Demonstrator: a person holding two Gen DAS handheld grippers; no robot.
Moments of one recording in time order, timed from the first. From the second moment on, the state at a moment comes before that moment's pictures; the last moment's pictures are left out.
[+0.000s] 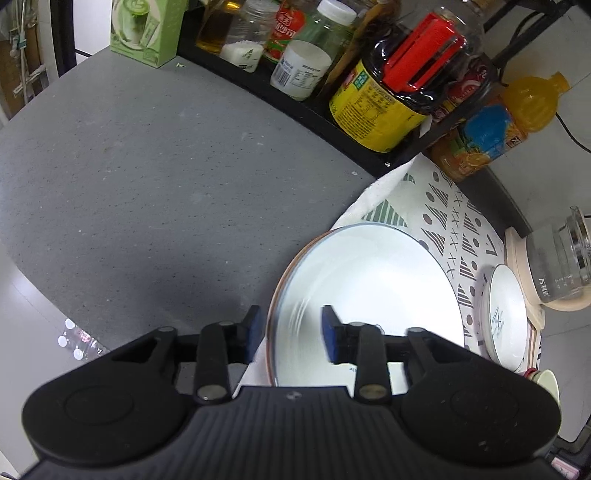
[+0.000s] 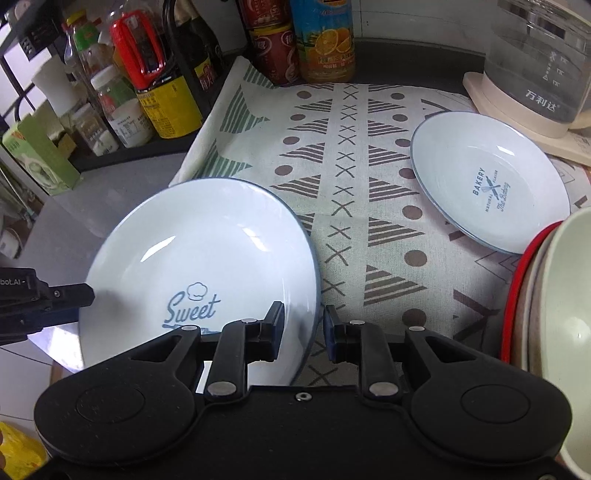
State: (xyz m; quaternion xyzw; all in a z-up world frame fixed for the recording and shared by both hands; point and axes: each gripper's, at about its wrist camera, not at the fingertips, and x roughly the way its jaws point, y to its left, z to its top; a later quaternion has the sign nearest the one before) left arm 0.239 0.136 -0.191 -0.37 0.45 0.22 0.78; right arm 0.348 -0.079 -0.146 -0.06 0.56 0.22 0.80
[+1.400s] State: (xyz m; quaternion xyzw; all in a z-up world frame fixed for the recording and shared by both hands) left arm 0.406 0.000 -0.123 -0.22 0.47 0.10 0.85; right arm 0.456 -0.198 -0.063 0.05 0.50 0.14 0.85
